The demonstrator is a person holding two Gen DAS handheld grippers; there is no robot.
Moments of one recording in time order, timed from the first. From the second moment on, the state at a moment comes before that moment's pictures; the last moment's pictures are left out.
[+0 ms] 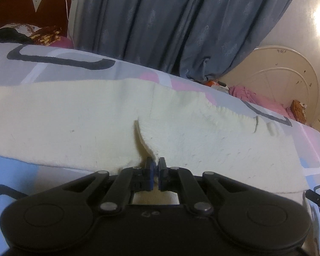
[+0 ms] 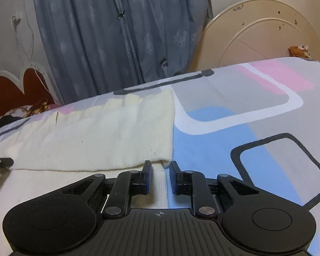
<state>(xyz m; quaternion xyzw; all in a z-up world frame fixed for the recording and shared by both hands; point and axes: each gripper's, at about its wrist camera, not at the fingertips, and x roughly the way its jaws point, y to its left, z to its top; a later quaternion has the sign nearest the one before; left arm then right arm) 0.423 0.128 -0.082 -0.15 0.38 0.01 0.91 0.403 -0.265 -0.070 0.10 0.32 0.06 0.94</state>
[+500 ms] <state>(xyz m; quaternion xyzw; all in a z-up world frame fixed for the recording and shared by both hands) 0.413 0.118 -0.065 -0.09 0.33 0.01 0.94 0.417 -0.269 -0.057 0.08 0.31 0.09 0.94</state>
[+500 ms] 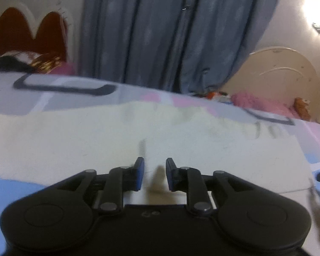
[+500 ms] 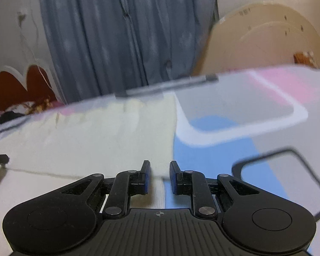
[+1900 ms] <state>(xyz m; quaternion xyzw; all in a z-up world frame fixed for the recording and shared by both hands) 0.398 0.074 -0.081 0.00 0.32 0.00 0.95 0.422 -0.247 -0.069 0.05 0.35 0.10 0.93</state>
